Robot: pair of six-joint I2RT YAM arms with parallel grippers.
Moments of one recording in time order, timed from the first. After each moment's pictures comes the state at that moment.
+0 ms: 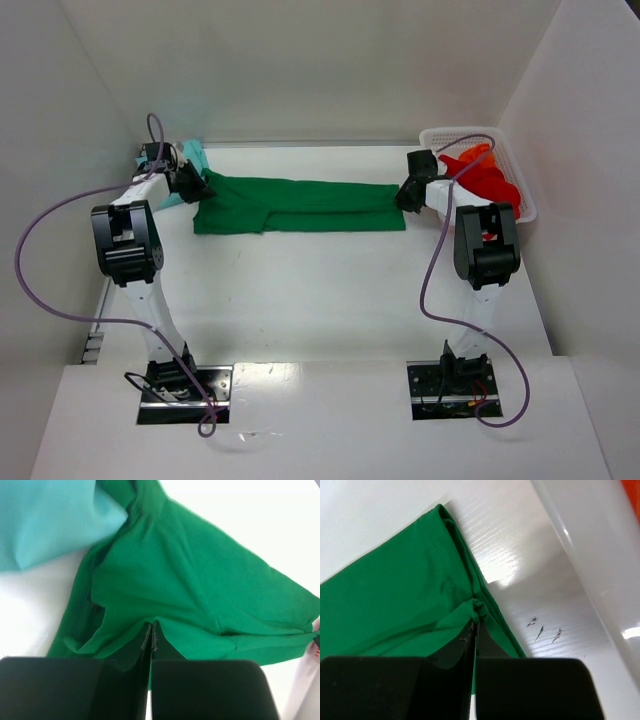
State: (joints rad) left arm 0.21 2.10 1.57 -0.35 0.42 -0.46; right arm 0.11 2.00 1.39 -0.31 0.12 0.70
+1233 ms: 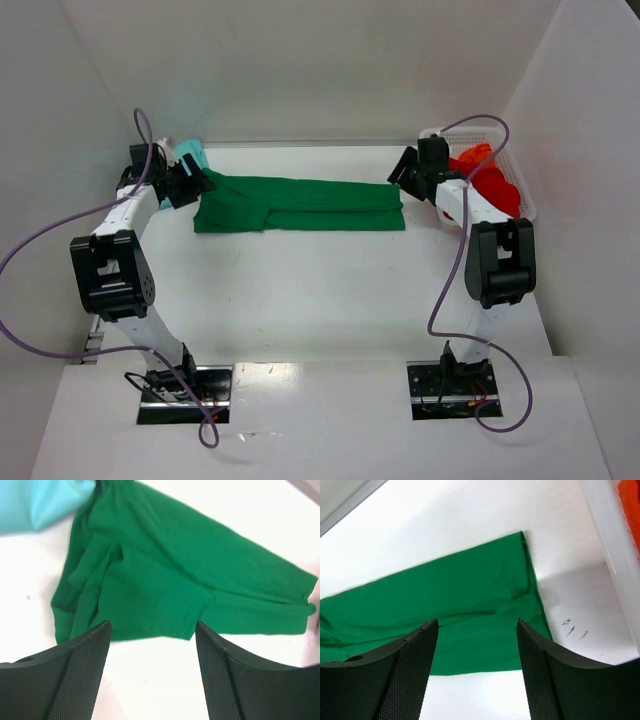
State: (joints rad) left arm 0.21 1.78 1.36 -0.35 0.40 -0.38; right arm 0.11 1.83 1.35 -0.22 0.02 0.62
